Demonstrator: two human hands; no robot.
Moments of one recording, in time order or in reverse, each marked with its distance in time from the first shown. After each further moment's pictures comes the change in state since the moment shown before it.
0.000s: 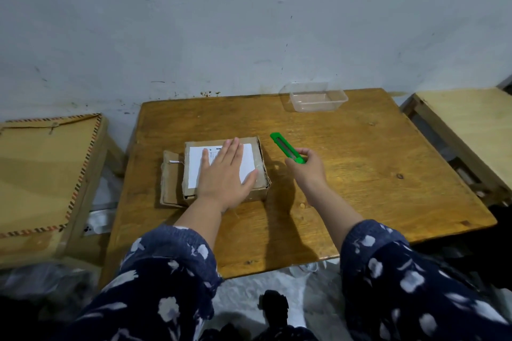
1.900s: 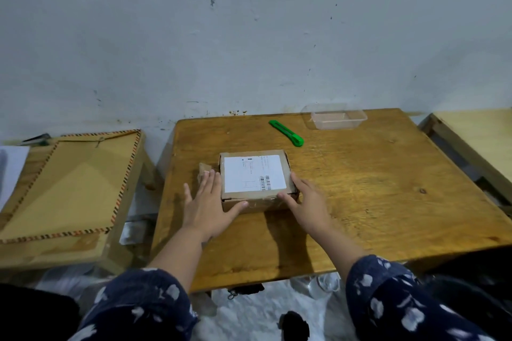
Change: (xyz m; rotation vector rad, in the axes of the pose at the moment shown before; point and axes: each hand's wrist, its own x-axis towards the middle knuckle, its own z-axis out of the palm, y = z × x) left_hand -0.068 -0.070 -0.017 -0.096 -0.063 -0.249; right_hand -0.060 0.015 0.036 -0.487 -0.108 -0.375
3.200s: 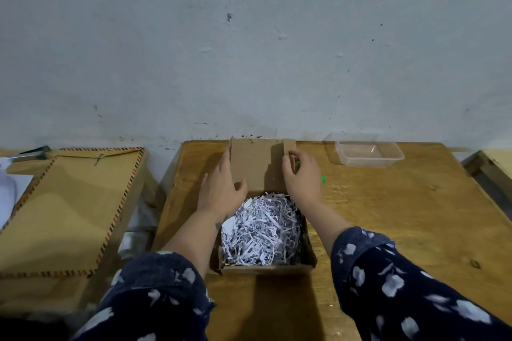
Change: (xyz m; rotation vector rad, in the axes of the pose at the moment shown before) left_hand 0.137 0.015 -0.034 -0.431 0.191 -0.054; right_hand 0.166 -0.060 0.015 0.101 0.180 -0.067
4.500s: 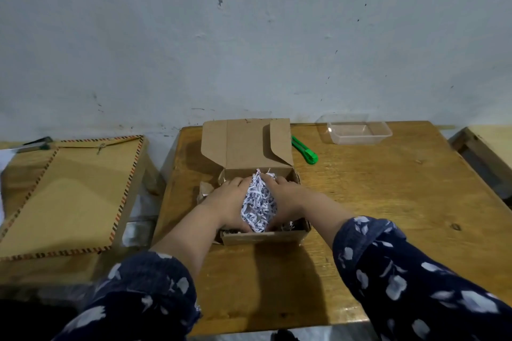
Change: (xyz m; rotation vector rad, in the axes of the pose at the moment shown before) left_hand -0.050 -0.002 0.005 0.388 -0.537 0.227; right_hand -0.059 0.004 -0.018 -0.635 -0.898 -0.222
